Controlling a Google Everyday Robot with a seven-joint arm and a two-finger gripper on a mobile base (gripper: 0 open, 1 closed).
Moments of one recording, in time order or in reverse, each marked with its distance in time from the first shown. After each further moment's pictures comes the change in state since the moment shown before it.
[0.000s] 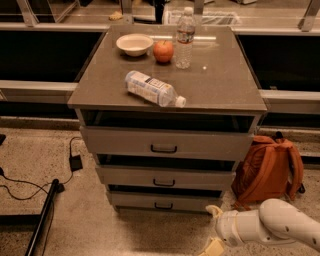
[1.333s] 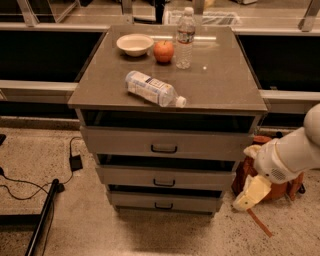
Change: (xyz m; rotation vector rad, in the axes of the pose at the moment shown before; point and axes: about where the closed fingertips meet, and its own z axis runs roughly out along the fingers) arm -0.131 -0.045 -0.207 0.155 0.321 -0.086
